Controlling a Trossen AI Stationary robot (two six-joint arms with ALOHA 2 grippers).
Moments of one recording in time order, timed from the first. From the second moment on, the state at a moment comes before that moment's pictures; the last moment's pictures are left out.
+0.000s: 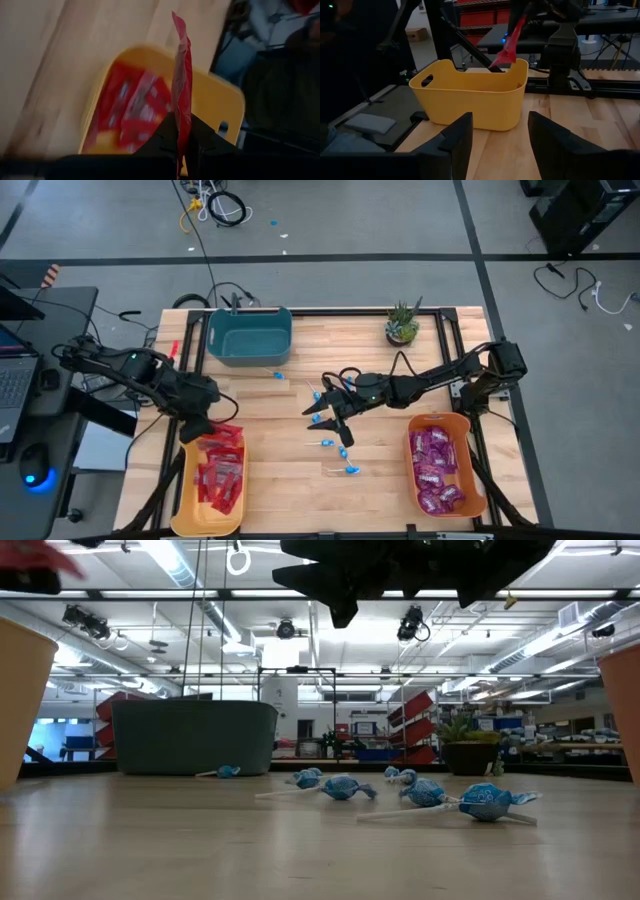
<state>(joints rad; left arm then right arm) -0.34 0.78 0.98 -1.16 0.28 -0.89 0.10 1.69 0.92 0.62 -0.21 0.09</state>
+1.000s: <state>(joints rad) -0.34 0.79 0.98 -1.28 0.30 -0.92 0.10 1.69 0.92 0.62 -0.20 0.09</state>
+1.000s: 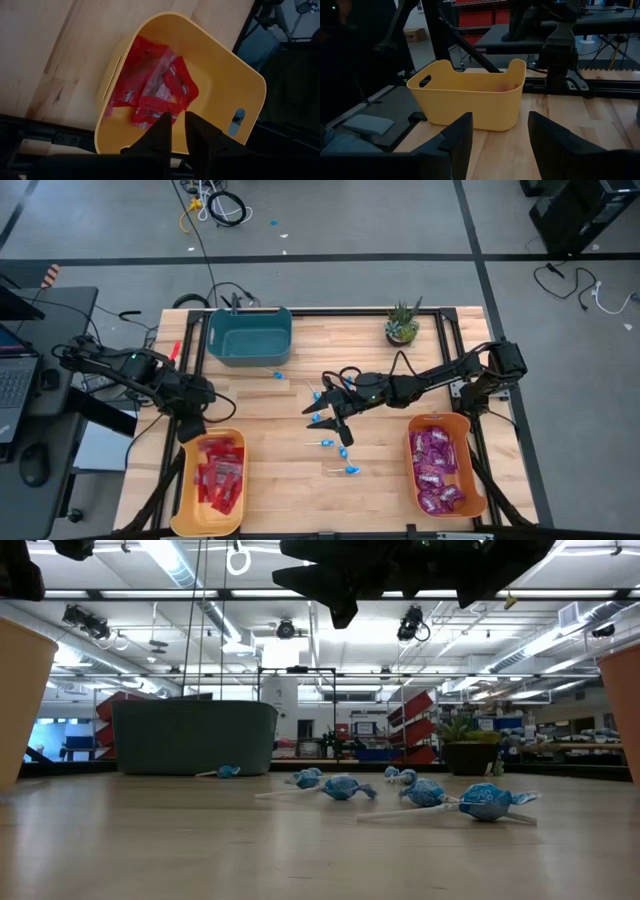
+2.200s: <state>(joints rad) -0.34 0.79 0.98 -1.02 -0.14 -0.58 0.08 1.70 1.04 0.34 0.24 0.07</state>
